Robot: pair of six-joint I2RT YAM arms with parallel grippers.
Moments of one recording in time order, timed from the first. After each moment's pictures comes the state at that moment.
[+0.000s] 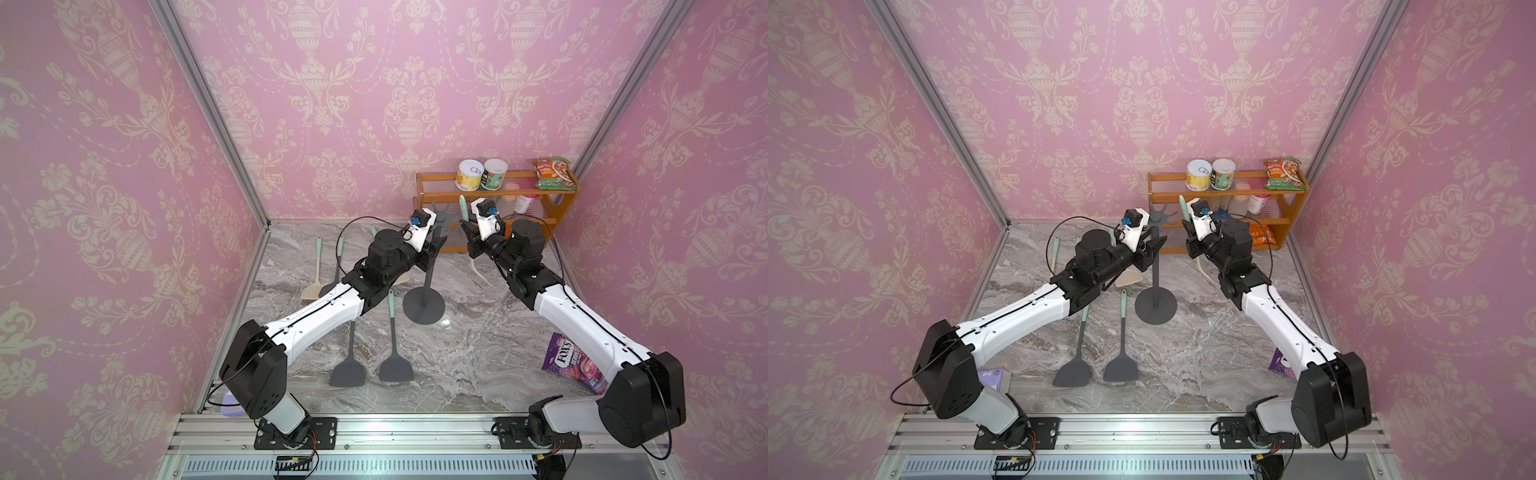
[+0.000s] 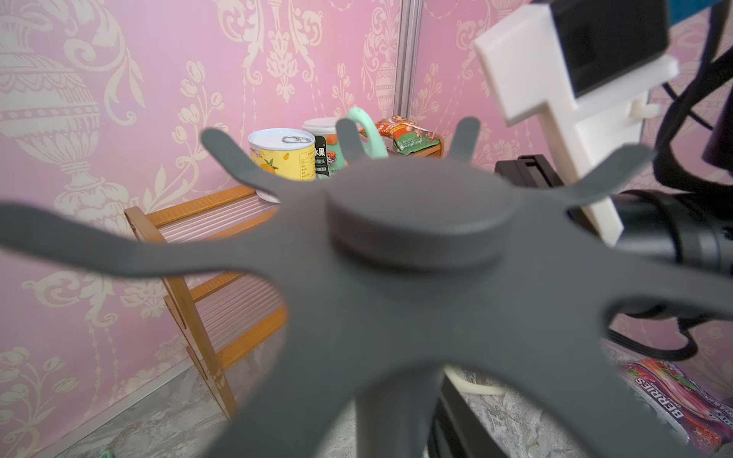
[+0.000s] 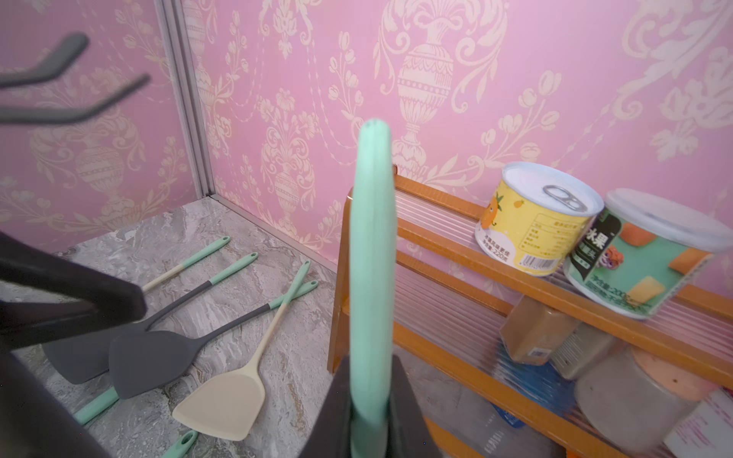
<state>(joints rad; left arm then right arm) -0.70 1.57 1.25 0.28 0.09 -0.02 0.29 1.36 1.10 0.14 -0.14 -0.18</state>
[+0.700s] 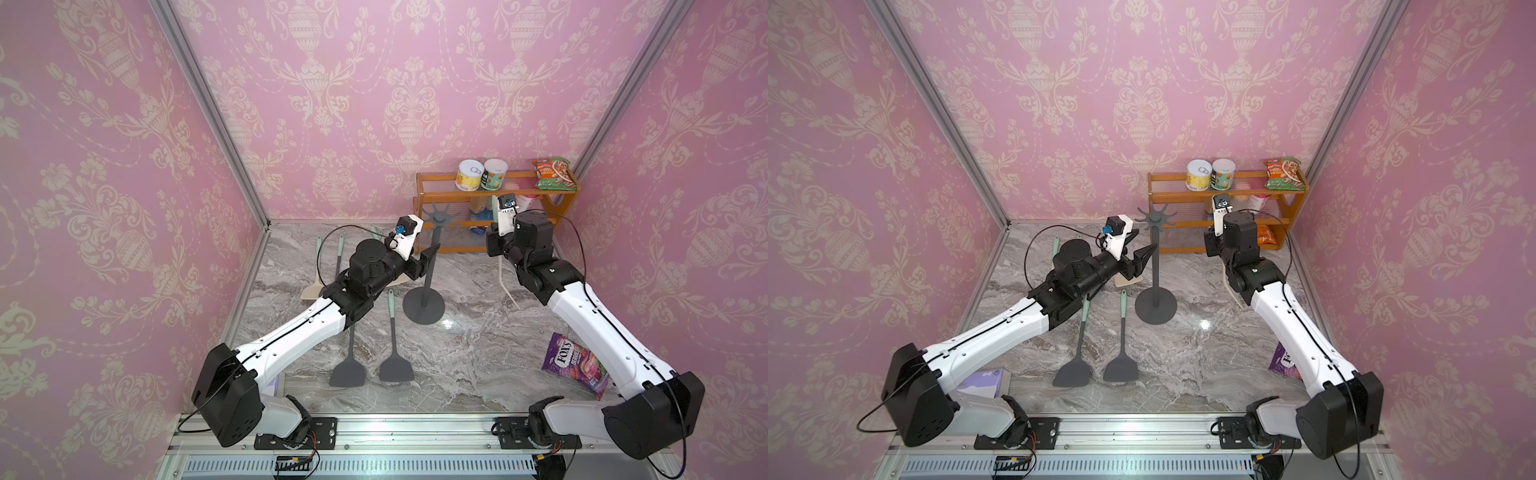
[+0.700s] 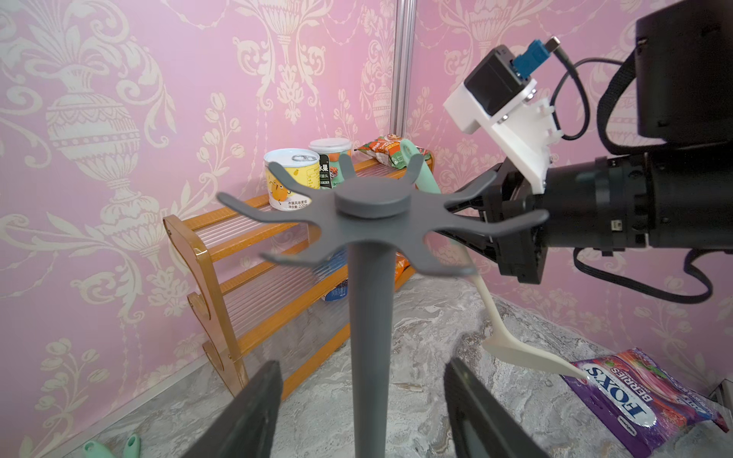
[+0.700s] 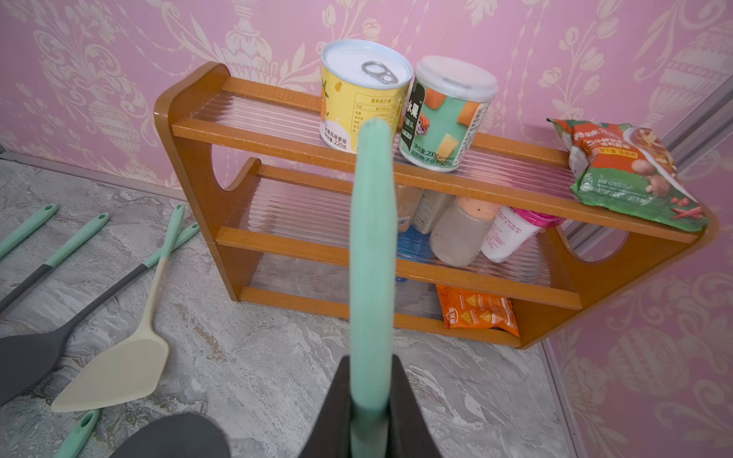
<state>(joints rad) -0.70 1.38 1.10 0.27 0.09 -0.02 0.29 1.32 1.27 -0.31 0.27 -0.09</state>
